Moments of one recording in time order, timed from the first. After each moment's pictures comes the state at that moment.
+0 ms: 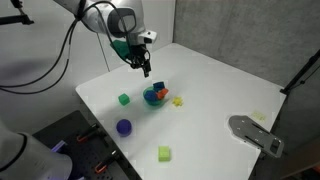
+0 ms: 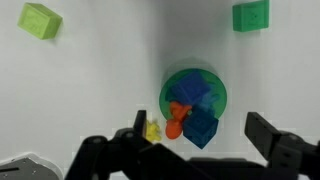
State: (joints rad) arm 0.02 0.03 0.10 -2.32 -0.06 2.38 0.38
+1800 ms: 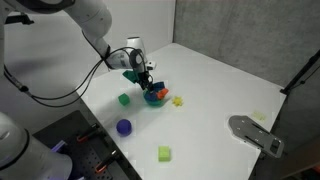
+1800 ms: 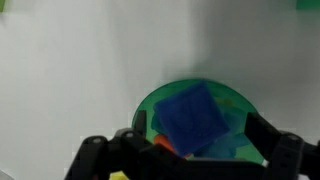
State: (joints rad) arm 0.36 0.61 -0.15 -2.05 -0.27 2.58 0.64
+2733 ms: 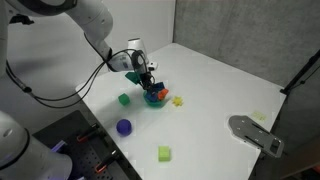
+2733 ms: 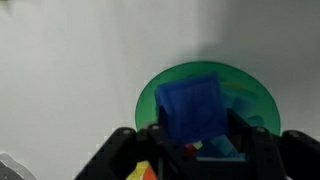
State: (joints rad) arm 0.40 0.64 -0.21 -2.03 -0.30 2.61 0.68
